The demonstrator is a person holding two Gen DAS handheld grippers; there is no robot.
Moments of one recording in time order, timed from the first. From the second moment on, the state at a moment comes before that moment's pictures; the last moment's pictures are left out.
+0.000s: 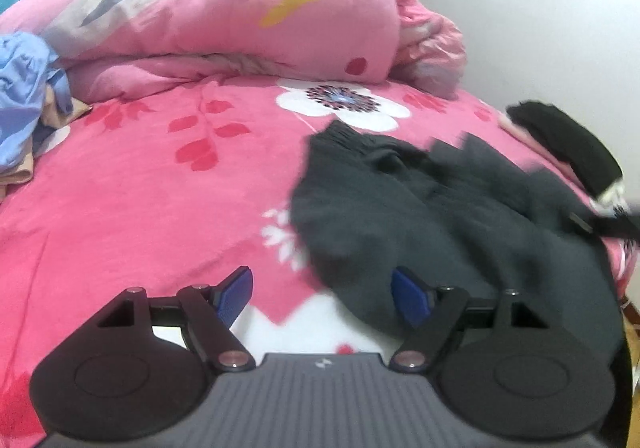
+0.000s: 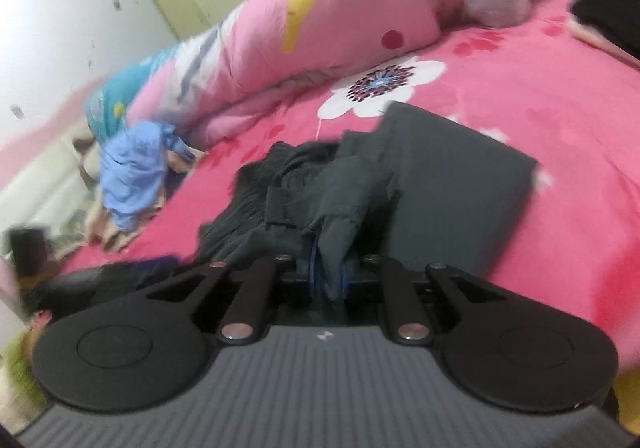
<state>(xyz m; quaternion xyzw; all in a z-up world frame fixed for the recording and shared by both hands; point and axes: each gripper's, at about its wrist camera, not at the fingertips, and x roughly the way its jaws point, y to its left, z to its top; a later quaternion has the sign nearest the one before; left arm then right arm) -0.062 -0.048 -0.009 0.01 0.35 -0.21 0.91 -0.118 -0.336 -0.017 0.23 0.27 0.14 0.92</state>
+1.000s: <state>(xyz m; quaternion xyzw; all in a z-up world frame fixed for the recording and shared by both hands) -0.064 -0.030 -0.017 -0.04 0.39 -0.20 0.90 -0.111 -0.336 -0.005 0.21 0.33 0.15 0.91</state>
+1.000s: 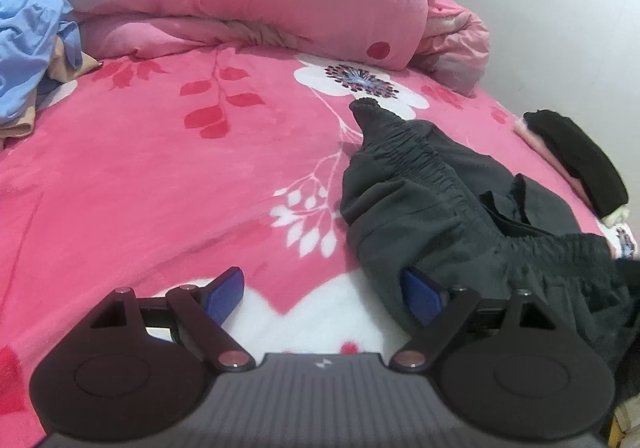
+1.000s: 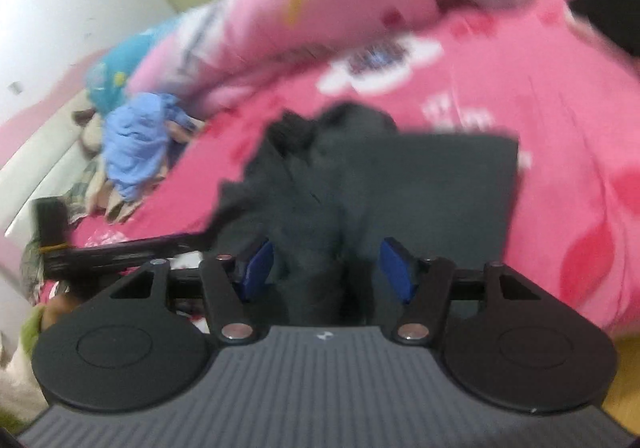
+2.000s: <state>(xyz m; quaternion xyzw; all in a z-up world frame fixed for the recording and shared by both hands) -0.125 -0.002 -0.010 -0.15 0.36 -0.31 0.87 -0.077 -0.302 -0.007 0.42 0.32 0.28 0.80</state>
